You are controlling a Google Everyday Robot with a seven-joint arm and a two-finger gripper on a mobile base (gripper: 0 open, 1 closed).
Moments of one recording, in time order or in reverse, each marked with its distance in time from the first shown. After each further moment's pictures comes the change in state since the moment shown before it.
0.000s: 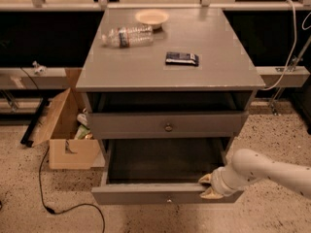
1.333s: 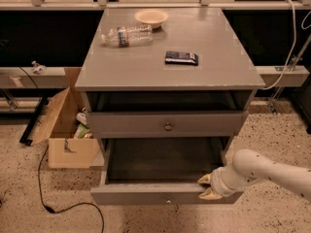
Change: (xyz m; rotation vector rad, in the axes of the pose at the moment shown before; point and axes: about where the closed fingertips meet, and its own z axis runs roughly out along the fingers) arm -0.001 0.004 0.002 0.000 -0.031 0.007
